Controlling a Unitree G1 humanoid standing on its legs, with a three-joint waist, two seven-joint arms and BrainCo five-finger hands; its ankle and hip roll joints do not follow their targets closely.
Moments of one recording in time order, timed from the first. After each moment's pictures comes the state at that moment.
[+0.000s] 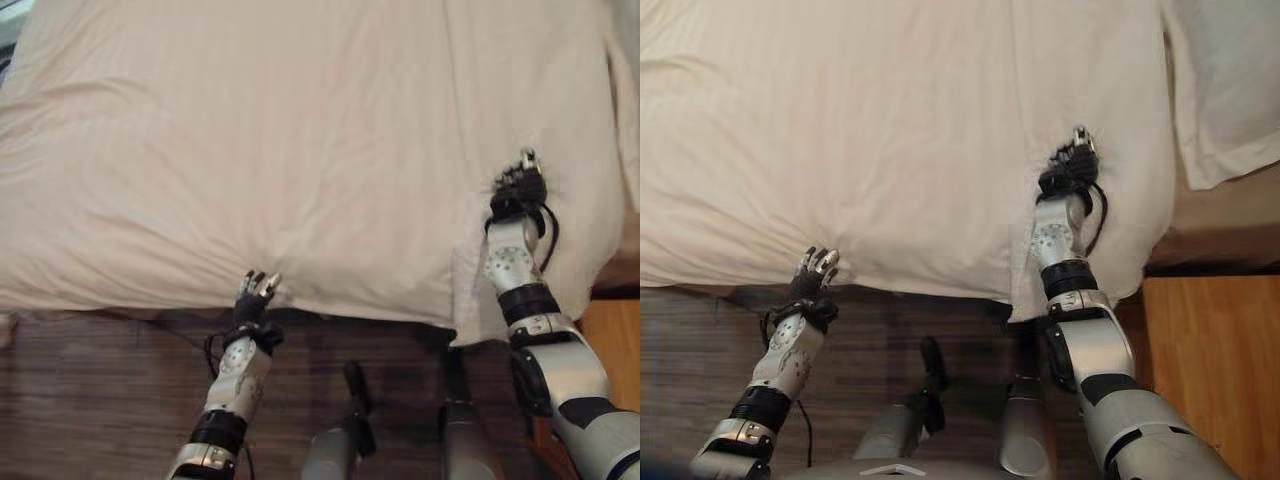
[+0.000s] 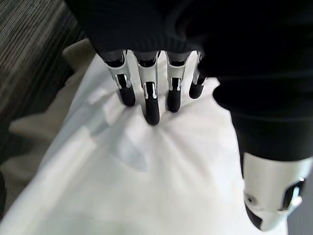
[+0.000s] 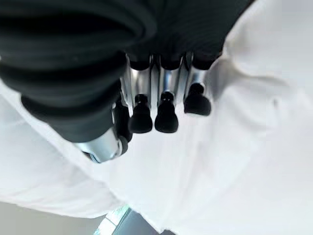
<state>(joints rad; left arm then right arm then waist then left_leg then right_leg) -0.24 0.29 -0.08 0.55 -0.71 -0.16 0.24 -0.90 -0.26 -0.04 0.80 1.10 -0.34 -0.24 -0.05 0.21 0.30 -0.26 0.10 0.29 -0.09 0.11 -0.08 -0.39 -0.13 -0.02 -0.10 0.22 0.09</state>
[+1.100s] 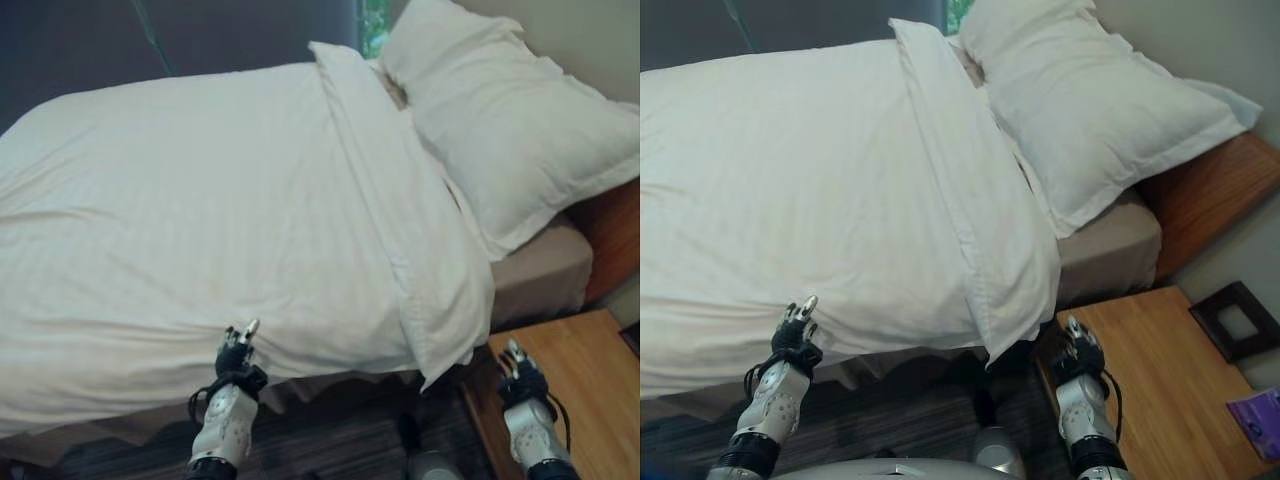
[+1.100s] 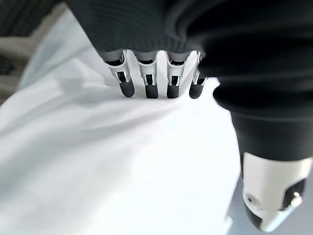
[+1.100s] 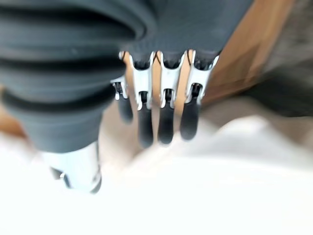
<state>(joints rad) 0.01 0.25 0.00 0.37 -0.66 -0.08 0.28 -0.01 -0.24 -0.03 0.42 0.68 -0.14 -0.28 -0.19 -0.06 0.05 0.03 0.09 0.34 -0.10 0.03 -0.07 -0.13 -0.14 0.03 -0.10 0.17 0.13</state>
